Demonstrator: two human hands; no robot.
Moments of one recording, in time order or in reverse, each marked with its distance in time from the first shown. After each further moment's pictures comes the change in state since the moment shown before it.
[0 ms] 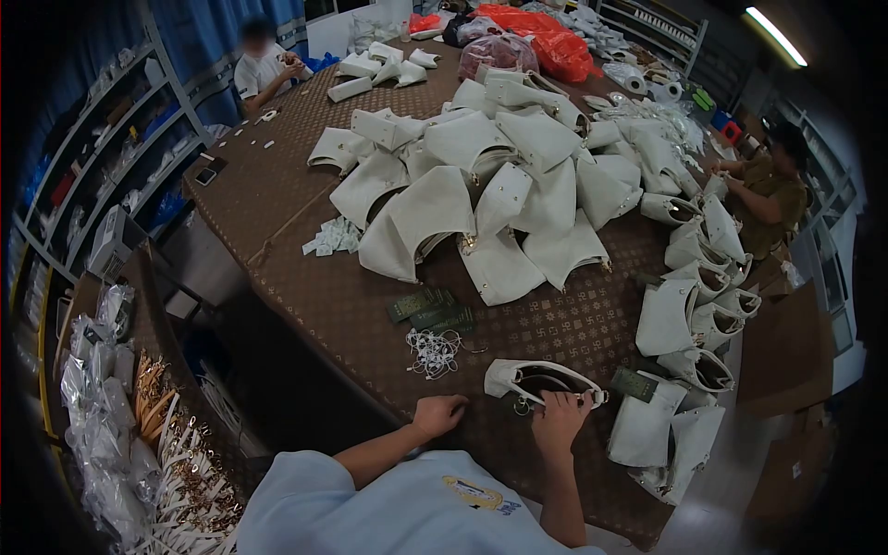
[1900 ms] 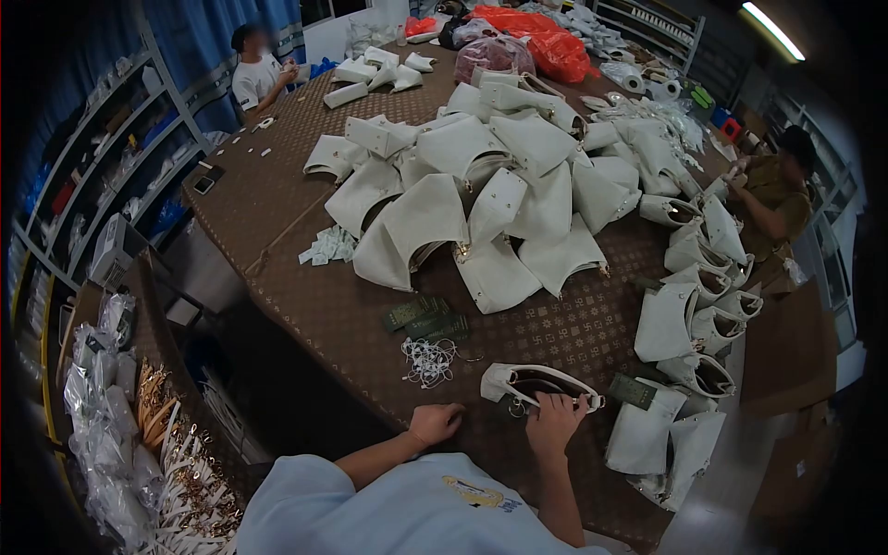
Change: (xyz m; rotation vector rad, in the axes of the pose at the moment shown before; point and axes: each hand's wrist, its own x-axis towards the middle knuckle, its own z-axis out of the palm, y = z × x) left_hand 0.002 -0.003 0.004 0.065 0.072 0.112; right_hand 0.010 0.002 0.008 -0.002 0.010 0.019
